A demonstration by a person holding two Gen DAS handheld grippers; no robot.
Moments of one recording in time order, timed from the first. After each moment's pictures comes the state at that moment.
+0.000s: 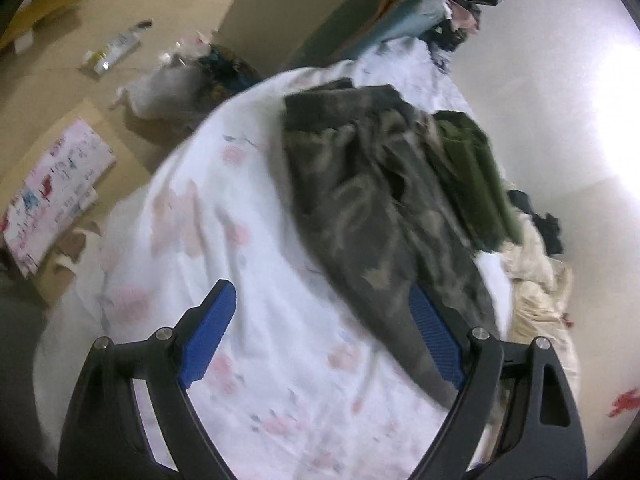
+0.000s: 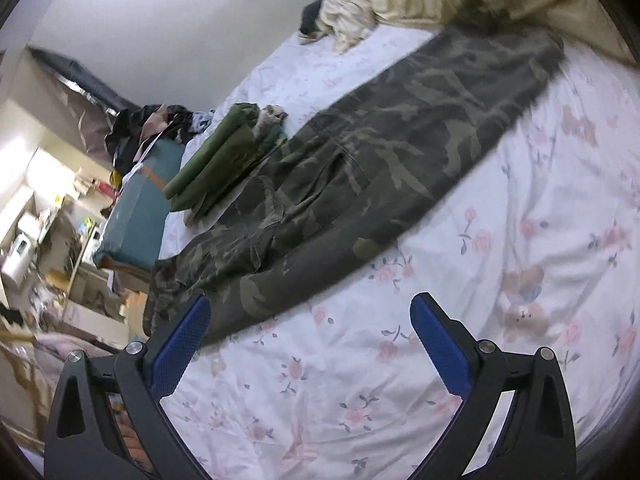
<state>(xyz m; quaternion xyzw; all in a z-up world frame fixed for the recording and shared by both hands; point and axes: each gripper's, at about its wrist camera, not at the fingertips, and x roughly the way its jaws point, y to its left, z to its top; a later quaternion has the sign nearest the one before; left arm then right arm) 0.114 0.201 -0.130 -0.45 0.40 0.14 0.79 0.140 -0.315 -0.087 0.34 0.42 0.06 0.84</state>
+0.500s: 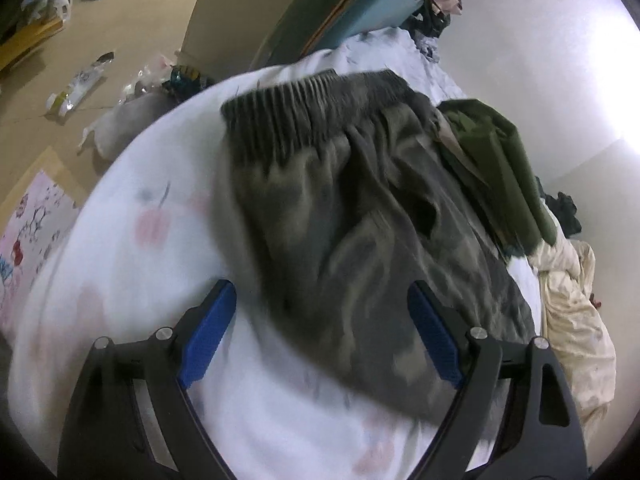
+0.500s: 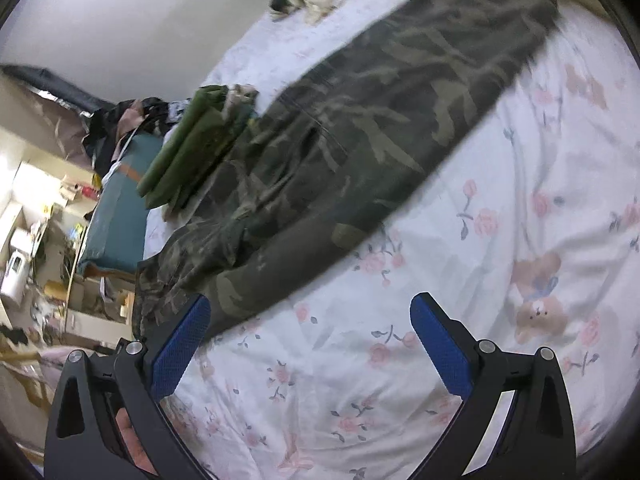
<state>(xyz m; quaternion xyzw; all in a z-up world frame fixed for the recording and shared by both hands) 0.207 0.220 -0.184 -0.40 0.40 0.12 0.82 0.169 -0.321 -0.126 0.36 0.47 0.05 0.80</state>
